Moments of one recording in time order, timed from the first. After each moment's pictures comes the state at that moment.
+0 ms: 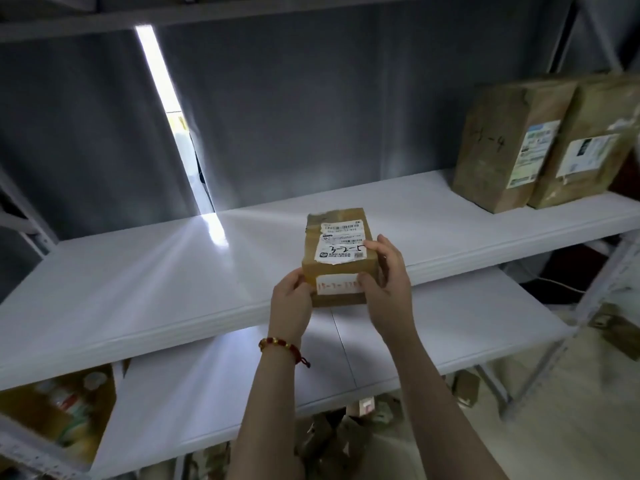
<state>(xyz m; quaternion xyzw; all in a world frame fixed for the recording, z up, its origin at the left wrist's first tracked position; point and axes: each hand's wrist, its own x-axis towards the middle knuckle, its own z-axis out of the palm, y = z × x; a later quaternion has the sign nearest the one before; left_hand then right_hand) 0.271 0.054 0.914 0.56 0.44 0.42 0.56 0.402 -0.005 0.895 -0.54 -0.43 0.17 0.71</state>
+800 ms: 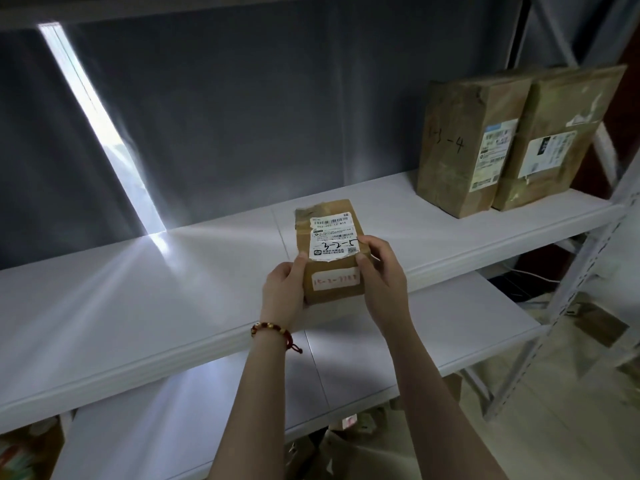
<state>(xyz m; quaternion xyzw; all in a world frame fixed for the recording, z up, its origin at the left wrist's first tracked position) 0.363 0.094 0.916 0.62 0.45 0.37 0.53 0.496 0.018 0.890 -0.56 -0.41 0.14 0.70</state>
